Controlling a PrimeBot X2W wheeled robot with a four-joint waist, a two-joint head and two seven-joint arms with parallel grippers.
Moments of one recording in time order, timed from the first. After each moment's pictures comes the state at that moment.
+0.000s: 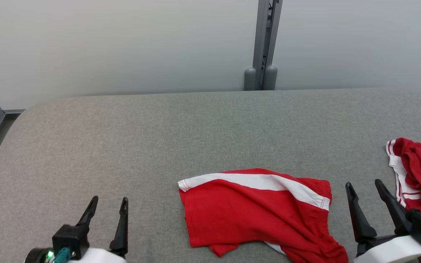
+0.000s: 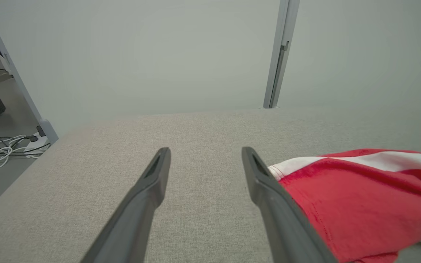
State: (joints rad) left arm 0.08 0.30 -0.33 0.03 -0.40 0.24 -0.14; right arm 0.10 -0.07 0.00 -0.06 0.19 0.13 -0.03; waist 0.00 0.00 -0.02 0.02
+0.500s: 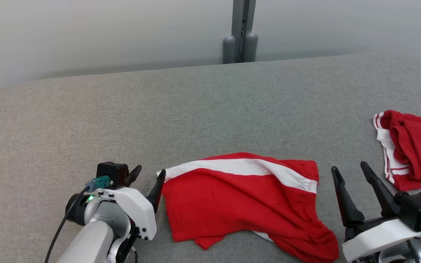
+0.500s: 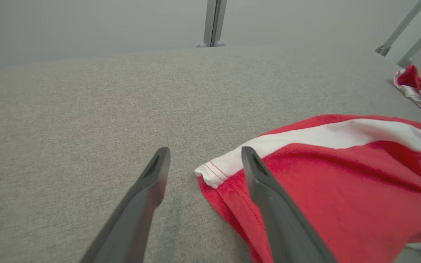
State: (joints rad) left arm -0.33 0.19 -0.45 0.45 -0.51 0.01 0.07; right arm 0.02 -0.07 0.05 -0.05 0.21 0.13 -0.02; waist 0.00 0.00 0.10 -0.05
